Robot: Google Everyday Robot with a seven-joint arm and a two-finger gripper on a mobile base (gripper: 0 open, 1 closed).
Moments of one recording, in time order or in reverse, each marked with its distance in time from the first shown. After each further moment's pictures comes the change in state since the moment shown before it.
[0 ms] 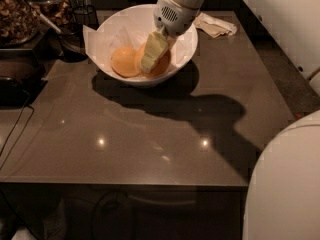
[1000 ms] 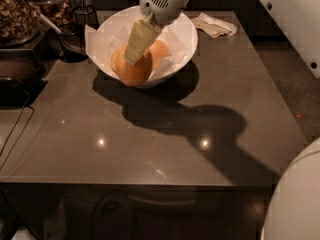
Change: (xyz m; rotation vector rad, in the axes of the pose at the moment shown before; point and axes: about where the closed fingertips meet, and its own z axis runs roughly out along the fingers) arm -0.033 0.049 -0.027 -0.043 -0.088 -0.099
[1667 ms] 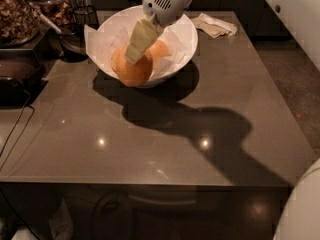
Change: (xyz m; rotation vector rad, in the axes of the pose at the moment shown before) arm 0.000 -0.006 -0.002 0.040 -0.026 0.005
